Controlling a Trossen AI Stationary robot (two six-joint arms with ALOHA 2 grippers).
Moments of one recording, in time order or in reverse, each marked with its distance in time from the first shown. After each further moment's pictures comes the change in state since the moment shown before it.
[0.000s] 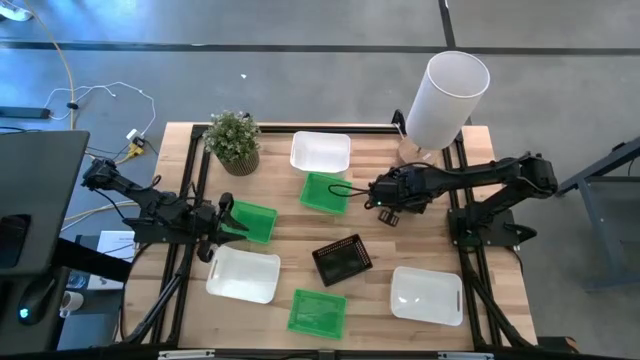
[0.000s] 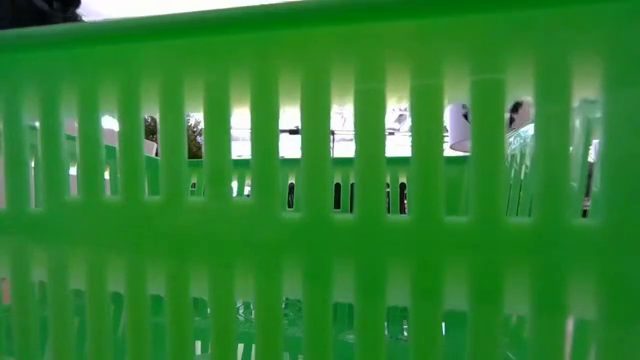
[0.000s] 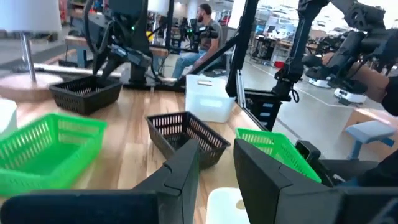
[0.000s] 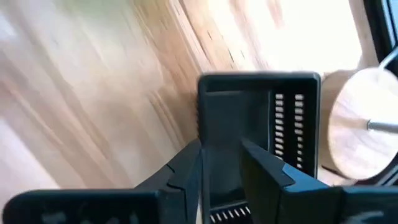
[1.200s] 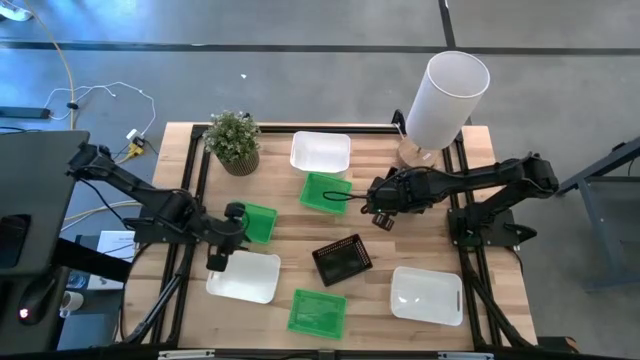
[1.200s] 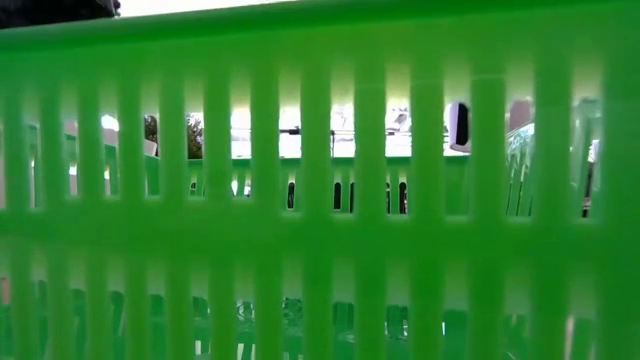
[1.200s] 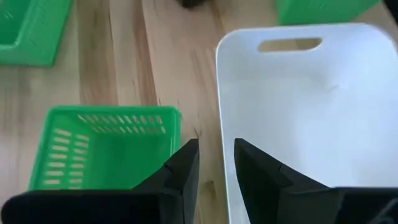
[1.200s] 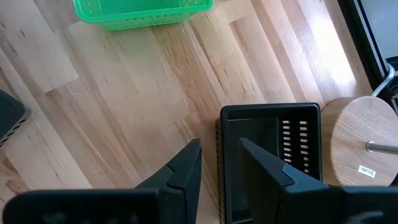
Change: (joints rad) left arm 0.000 0.716 0.474 -0.635 0.080 -0.027; right arm 0.083 0.000 0.077 -0.001 0.041 0.061
